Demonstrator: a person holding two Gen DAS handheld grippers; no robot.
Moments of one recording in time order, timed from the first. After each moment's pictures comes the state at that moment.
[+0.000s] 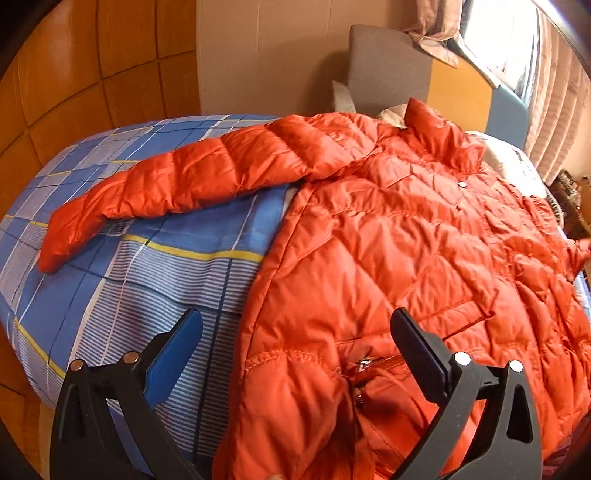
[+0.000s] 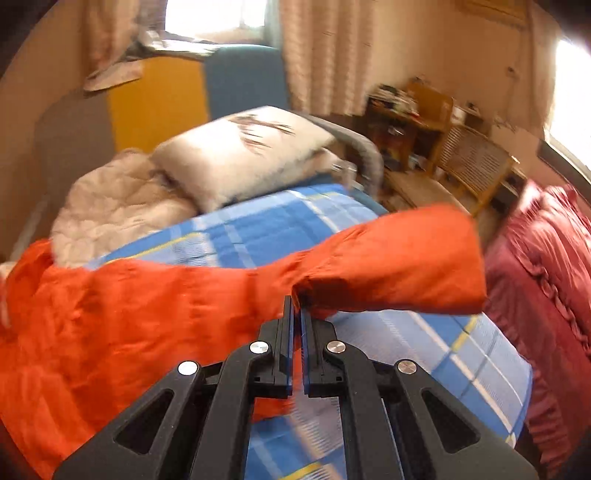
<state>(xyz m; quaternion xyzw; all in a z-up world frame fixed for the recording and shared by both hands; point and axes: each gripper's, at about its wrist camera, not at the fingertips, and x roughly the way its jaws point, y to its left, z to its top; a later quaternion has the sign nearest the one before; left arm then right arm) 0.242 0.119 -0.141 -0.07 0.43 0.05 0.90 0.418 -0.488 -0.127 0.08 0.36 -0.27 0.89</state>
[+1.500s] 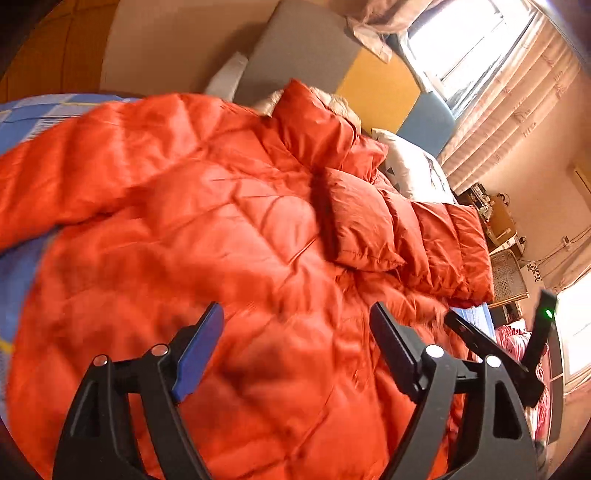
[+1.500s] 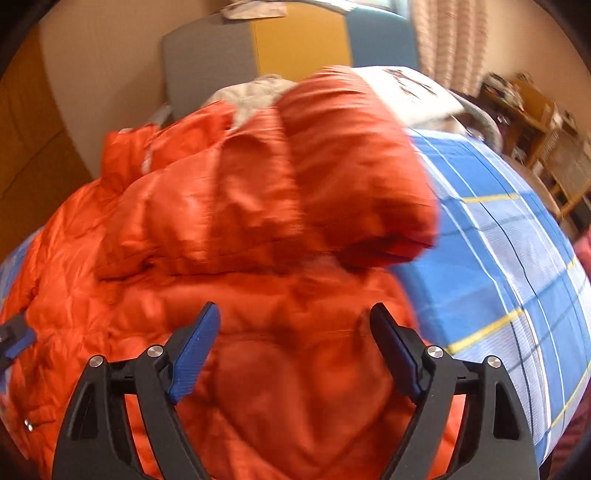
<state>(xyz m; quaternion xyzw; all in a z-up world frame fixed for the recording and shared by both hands) 0.377 0.006 -0.143 -0.20 0.46 -0.15 0.85 0.394 -0.304 -0.174 0.10 0.44 -0.10 0.89</state>
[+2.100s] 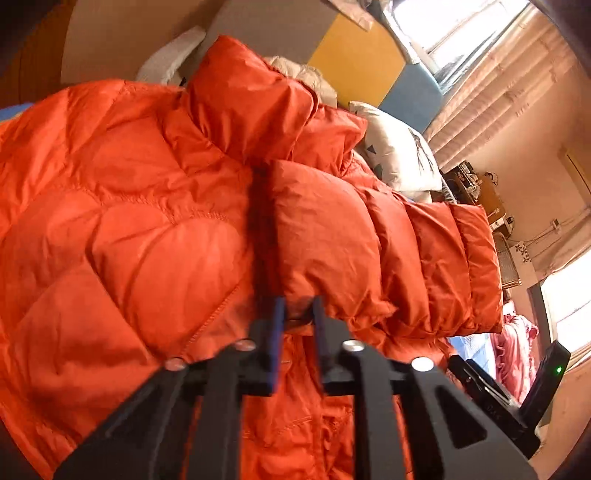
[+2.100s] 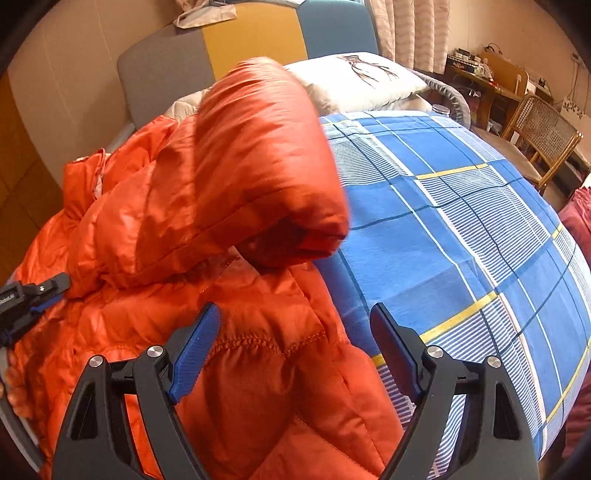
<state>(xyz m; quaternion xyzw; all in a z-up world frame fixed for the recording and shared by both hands) 0.454 -0.067 -0.159 -0.18 0.48 -0.20 0.83 0.387 -0.346 -0.185 0.13 0.44 -0.14 0.88</state>
